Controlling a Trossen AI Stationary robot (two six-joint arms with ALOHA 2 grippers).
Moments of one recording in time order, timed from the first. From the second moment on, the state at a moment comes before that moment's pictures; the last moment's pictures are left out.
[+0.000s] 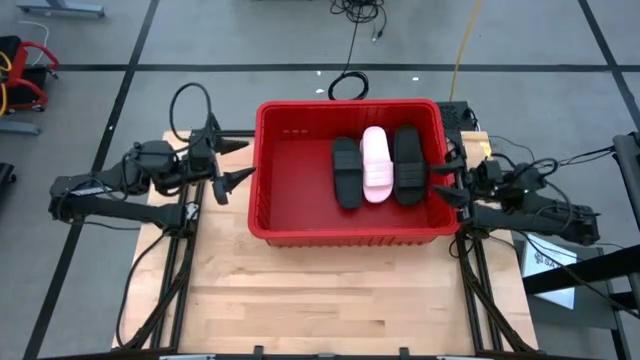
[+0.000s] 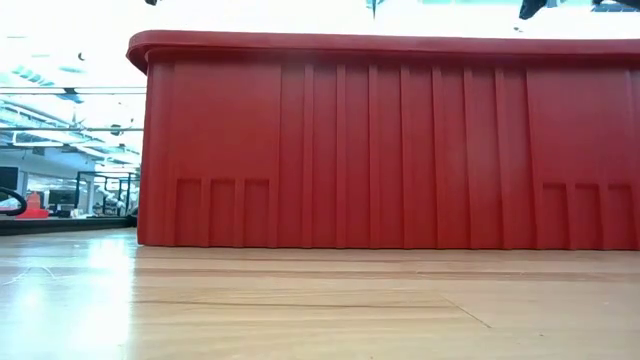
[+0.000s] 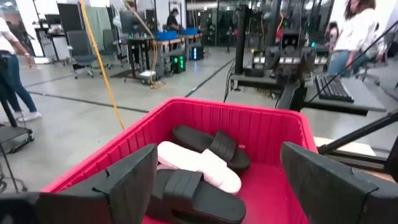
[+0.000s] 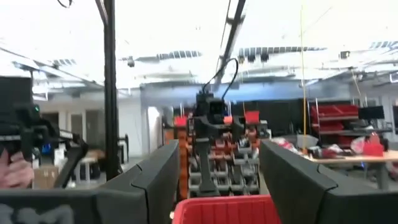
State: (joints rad) left arm 0.08 0.72 0.93 -0.27 -0.23 -0.03; right arm -0.19 0.28 0.50 0.27 -0.18 0.14
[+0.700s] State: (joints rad) left arm 0.08 0.50 0.57 0.02 -0.22 -0.06; right arm -0.19 0.01 0.06 0.74 -0.18 0.21
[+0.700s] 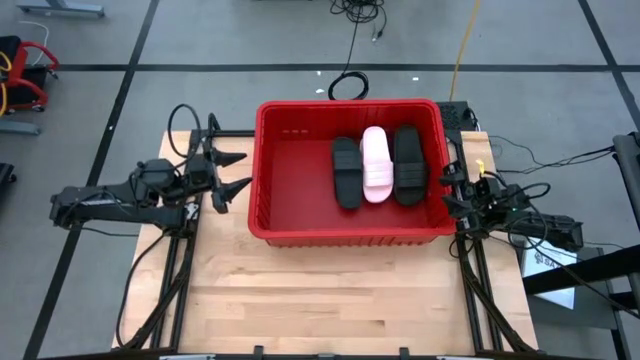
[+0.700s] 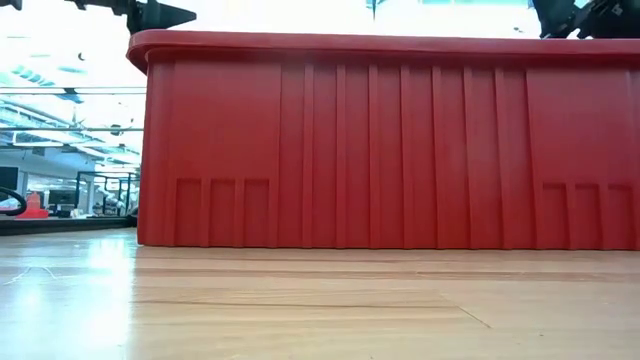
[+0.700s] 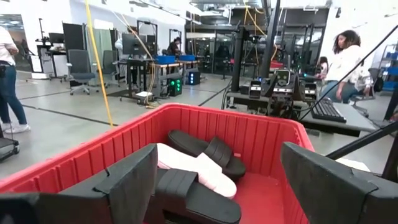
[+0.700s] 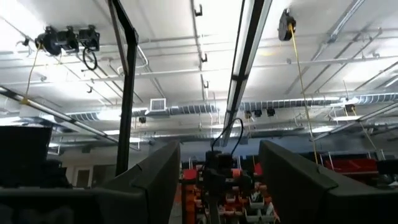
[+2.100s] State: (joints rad) left arm 0.08 0.39 0.26 0.28 -0.30 -0.02; right arm -0.19 0.01 0.01 0.44 0.00 0.17
